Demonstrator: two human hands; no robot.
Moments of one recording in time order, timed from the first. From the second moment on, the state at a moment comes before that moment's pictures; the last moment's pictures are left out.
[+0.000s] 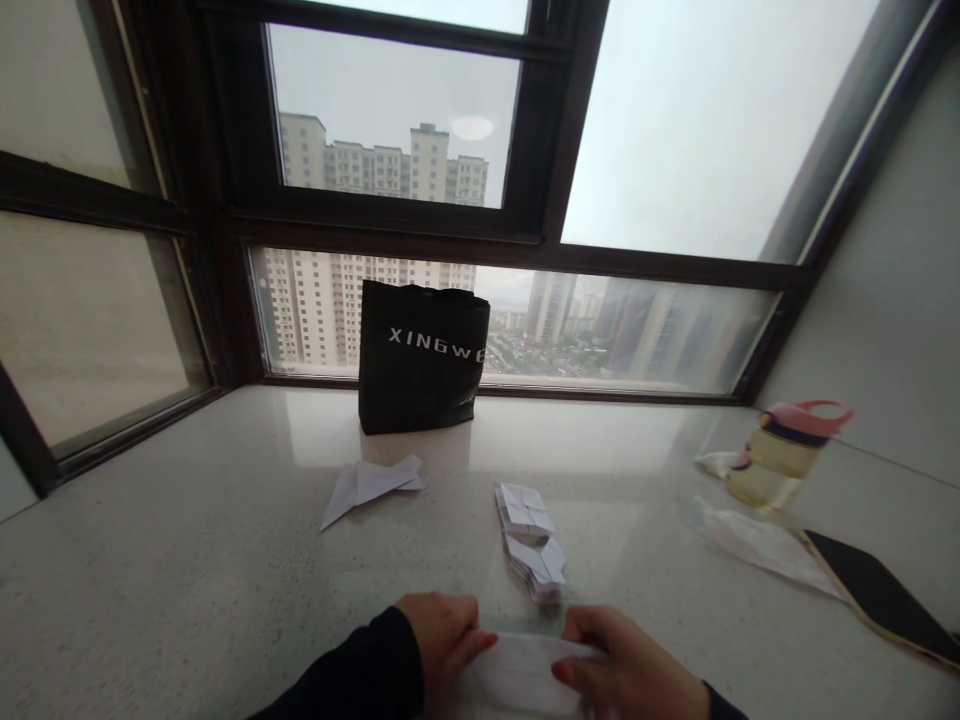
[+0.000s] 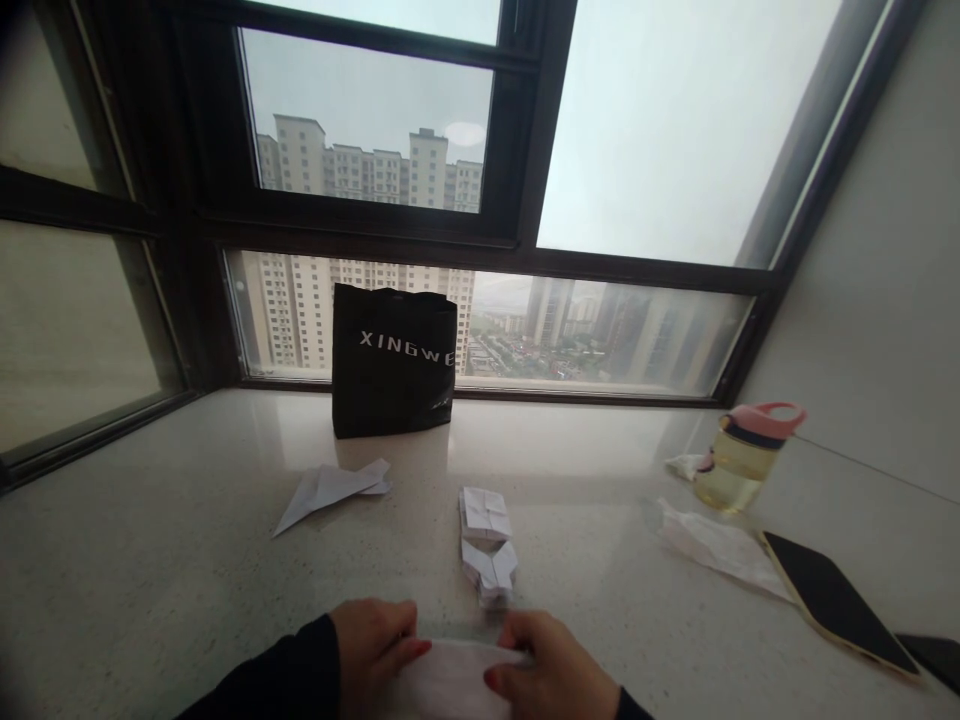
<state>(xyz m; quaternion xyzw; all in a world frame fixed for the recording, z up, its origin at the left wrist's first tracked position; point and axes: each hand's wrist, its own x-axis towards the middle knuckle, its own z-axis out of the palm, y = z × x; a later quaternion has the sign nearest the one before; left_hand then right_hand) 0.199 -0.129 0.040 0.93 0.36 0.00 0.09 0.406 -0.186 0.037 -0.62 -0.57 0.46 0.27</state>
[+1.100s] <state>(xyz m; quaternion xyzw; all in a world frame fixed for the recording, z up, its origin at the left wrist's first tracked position) 0.148 -0.049 0.058 0.78 0.59 0.21 0.03 0.394 -0.180 0.078 -0.58 -0.76 0.16 0.25</state>
